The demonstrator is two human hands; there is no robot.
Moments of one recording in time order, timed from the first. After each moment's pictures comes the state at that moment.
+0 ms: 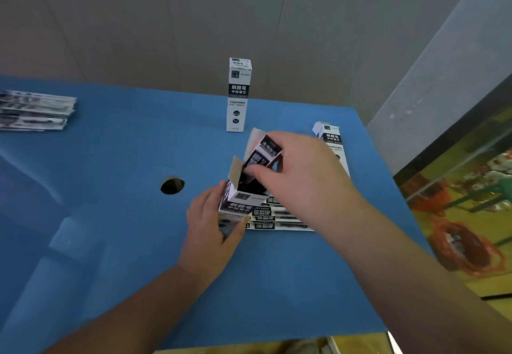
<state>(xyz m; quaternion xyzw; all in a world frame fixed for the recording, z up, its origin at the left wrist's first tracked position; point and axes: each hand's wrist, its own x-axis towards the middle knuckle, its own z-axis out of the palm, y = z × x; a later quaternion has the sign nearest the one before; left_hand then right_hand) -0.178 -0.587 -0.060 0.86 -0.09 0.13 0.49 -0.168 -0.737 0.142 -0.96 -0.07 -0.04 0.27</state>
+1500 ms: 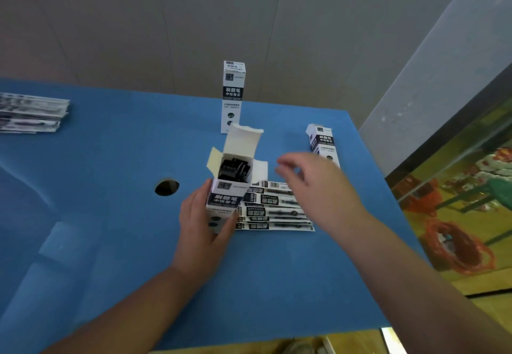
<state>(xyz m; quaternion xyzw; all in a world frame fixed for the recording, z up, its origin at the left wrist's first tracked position) -0.172 -0.585 -0.060 0.82 -0.06 0.10 0.57 -0.156 -0.790 0.087 -0.96 -0.07 -0.07 0.26</state>
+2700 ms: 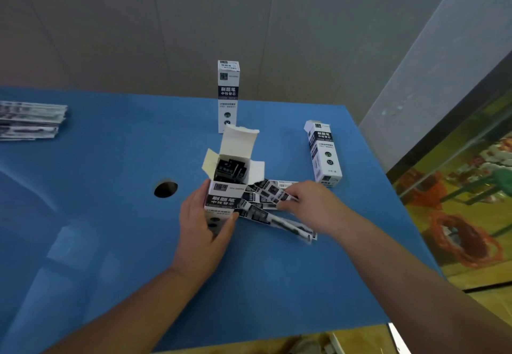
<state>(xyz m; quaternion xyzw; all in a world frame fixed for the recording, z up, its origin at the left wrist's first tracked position) -0.174 -0.584 -0.066 0.80 -0.07 0.12 0.59 -0.144 -0.816 0.034 -0.96 -0.01 0.13 0.23</state>
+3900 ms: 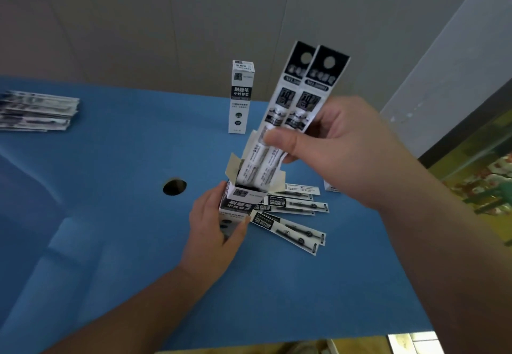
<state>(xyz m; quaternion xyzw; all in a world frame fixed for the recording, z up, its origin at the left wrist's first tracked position) -0.172 -0.584 -0.053 0.83 -0.08 0.06 0.55 -0.165 -0.761 0.184 -0.89 -0.12 -0.02 0.44</state>
